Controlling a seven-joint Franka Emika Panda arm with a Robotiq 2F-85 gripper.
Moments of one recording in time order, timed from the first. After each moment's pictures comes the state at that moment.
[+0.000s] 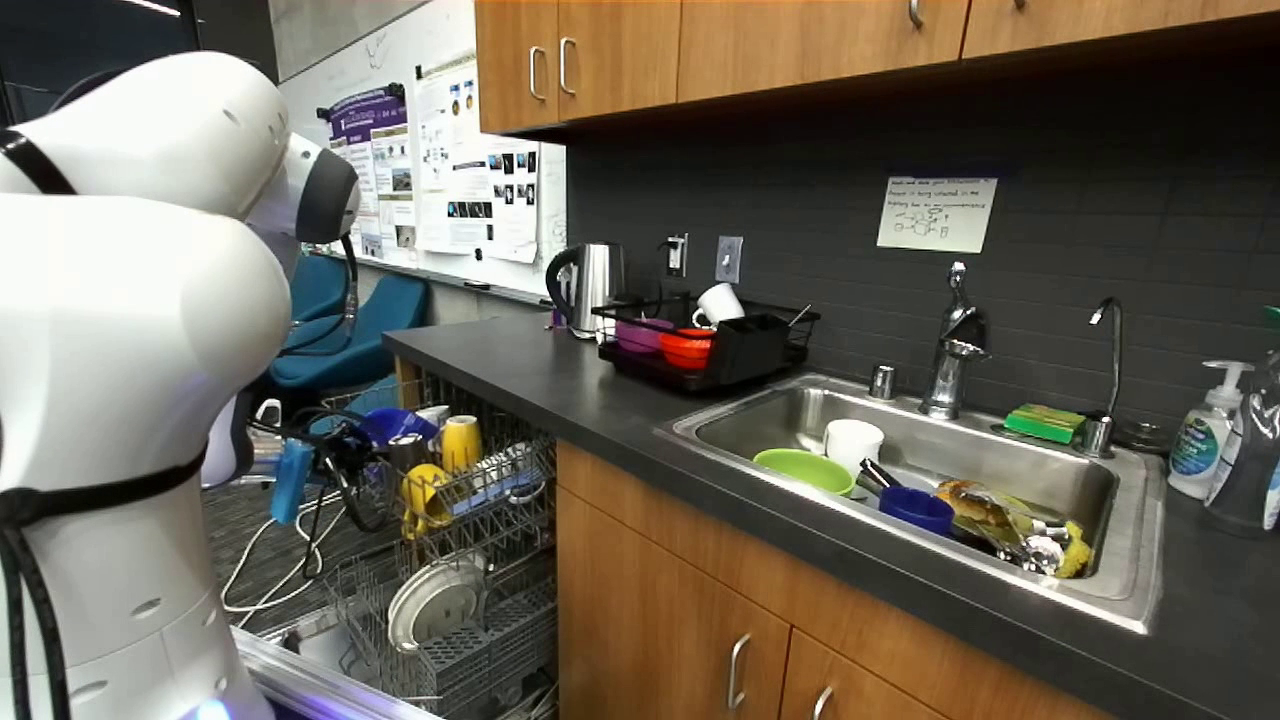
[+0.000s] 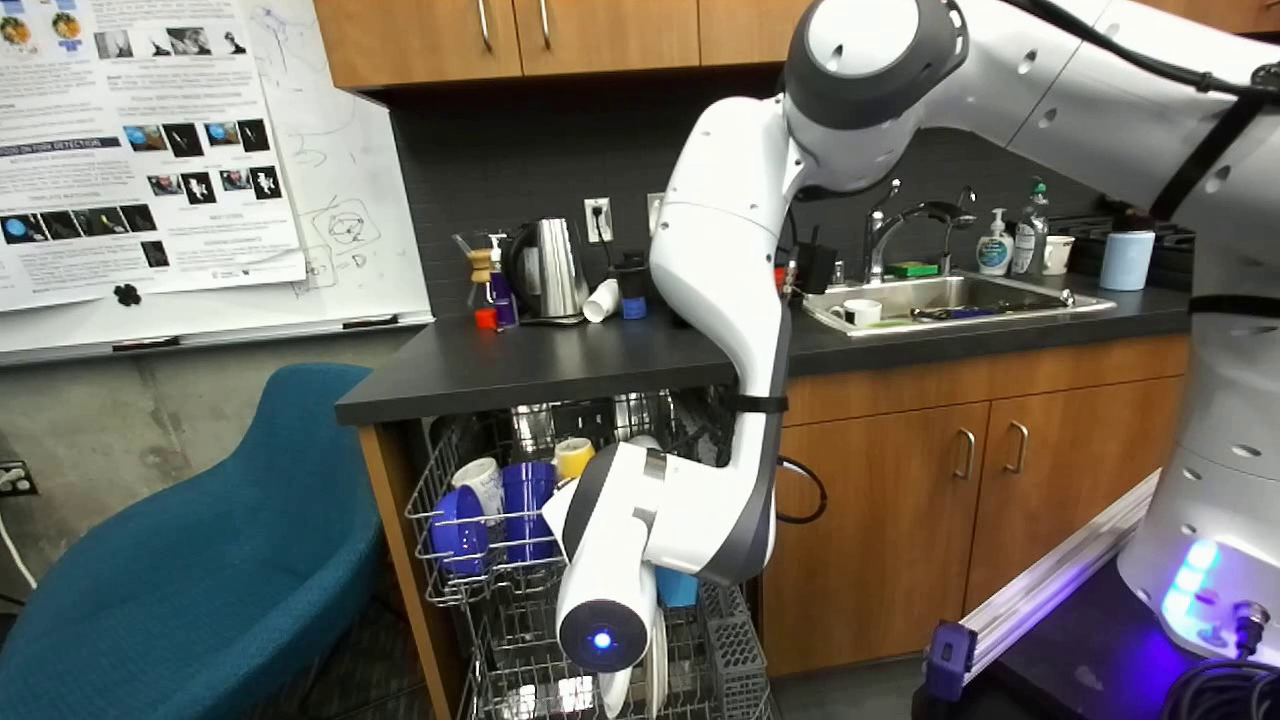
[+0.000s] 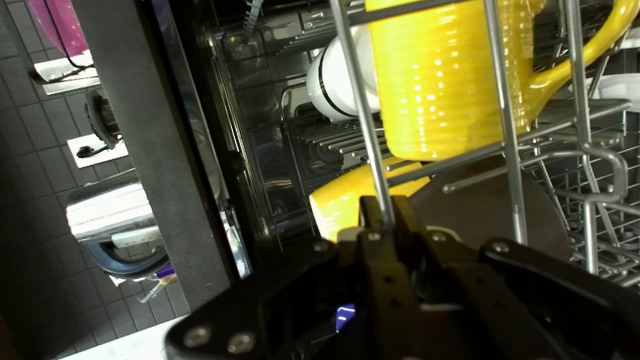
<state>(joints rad) 0.49 1.04 0.46 -1.86 -1.92 1.55 1.41</state>
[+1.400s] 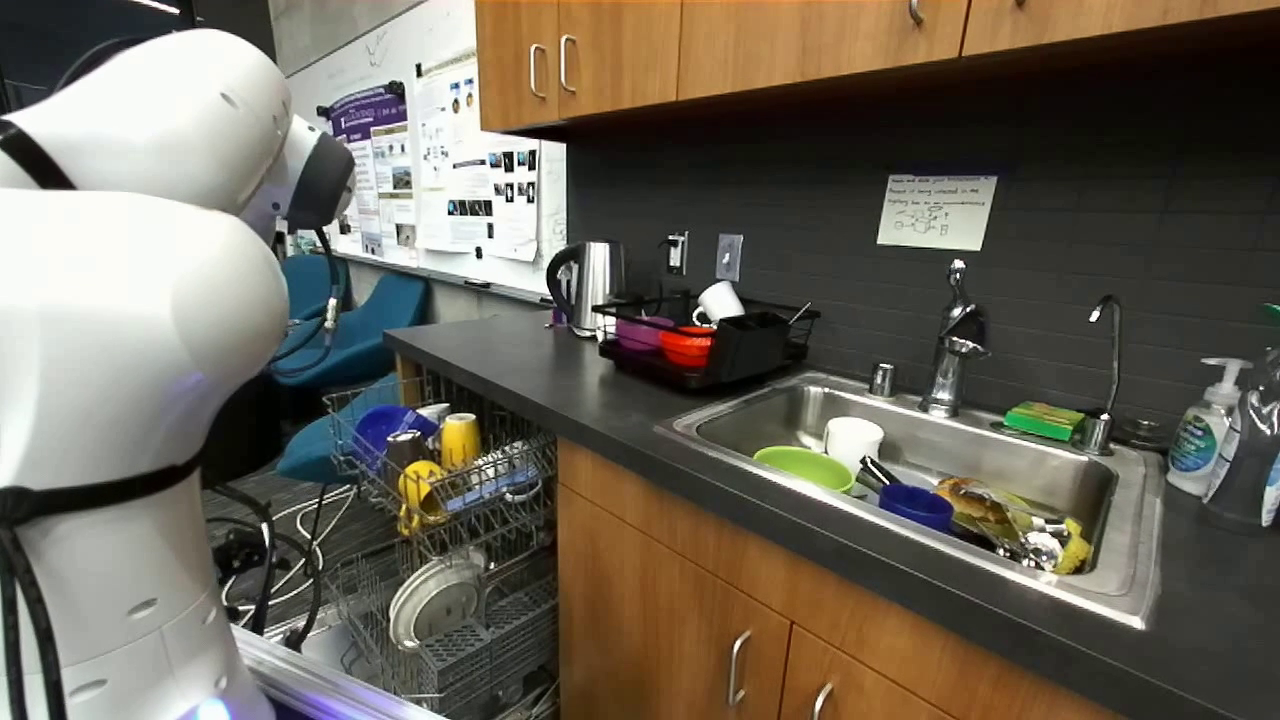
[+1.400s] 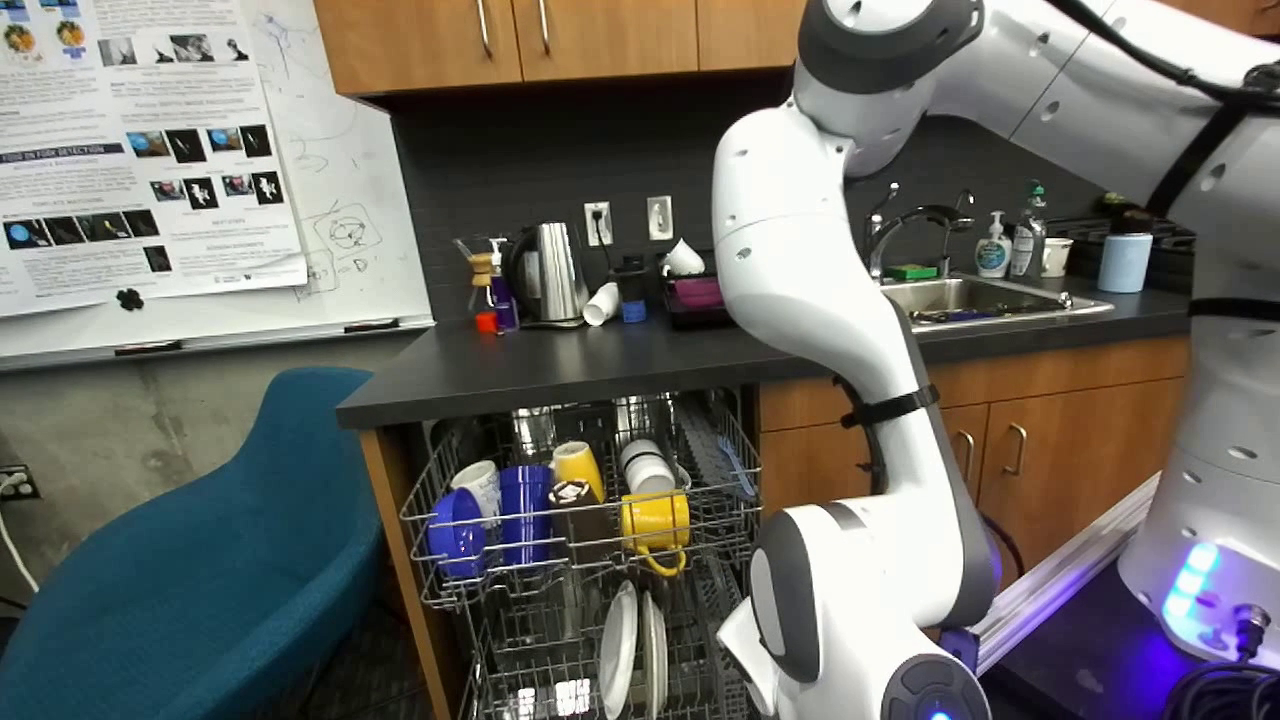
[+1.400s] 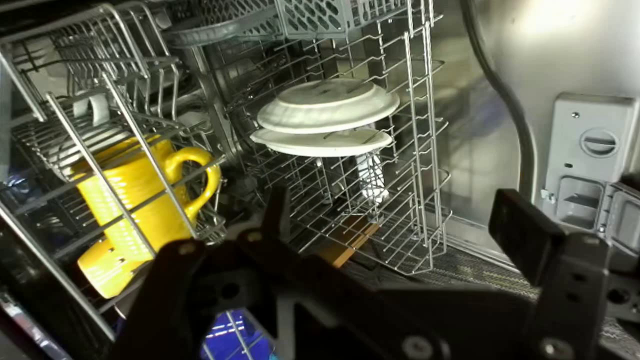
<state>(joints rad) 0.46 0.99 0.58 -2.34 -2.03 1.87 1.81</state>
